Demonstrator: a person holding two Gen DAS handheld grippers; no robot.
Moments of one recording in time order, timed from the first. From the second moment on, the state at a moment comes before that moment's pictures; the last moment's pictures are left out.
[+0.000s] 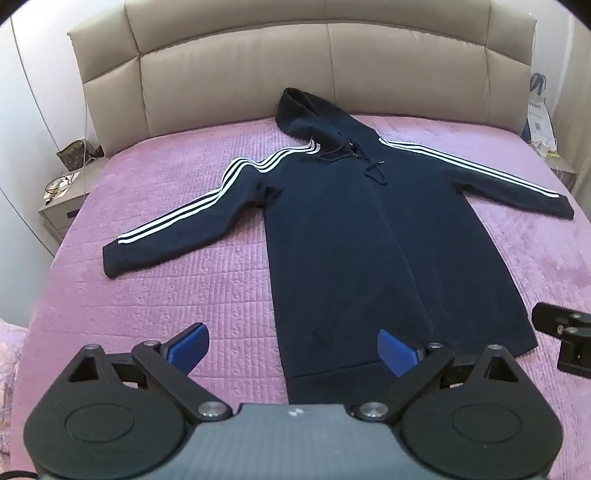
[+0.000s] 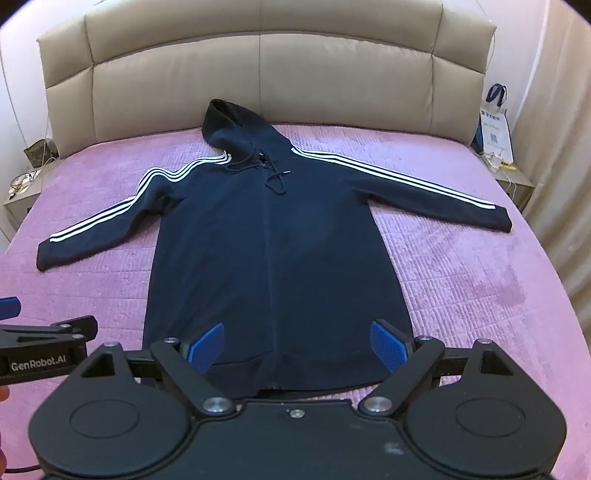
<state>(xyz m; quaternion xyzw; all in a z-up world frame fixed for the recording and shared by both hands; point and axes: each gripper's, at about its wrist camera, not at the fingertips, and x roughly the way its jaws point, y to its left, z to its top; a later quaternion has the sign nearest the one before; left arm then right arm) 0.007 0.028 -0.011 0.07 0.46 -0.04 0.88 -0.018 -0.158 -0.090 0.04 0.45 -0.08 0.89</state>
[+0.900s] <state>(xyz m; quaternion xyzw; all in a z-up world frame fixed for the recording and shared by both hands) 0.104 0.002 -0.034 0.08 0.45 -0.06 0.89 0.065 -0.182 -0.137 0.06 0.50 -0.10 0.86</state>
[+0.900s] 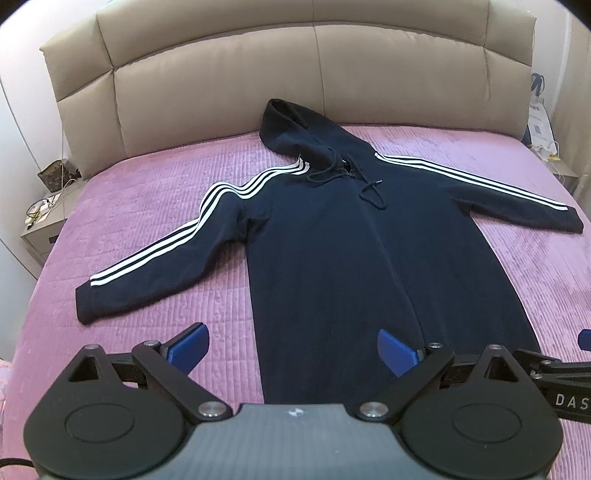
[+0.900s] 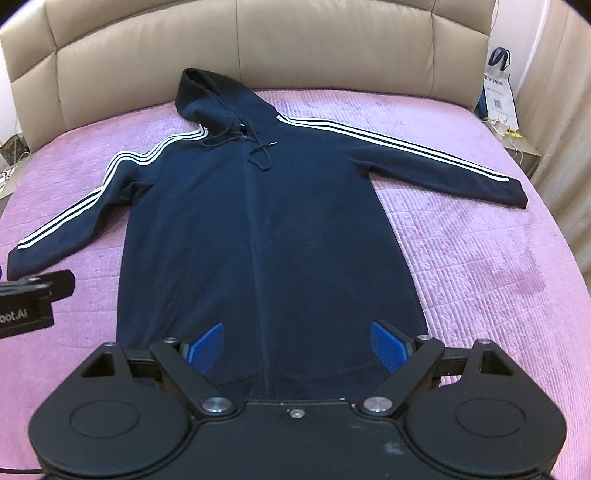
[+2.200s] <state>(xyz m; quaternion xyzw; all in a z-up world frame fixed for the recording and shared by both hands) 0.088 0.024 -0.029 0.05 0.38 -0.07 0.92 0.057 -0.175 -0.097 0.03 0.40 -0.11 0.91</state>
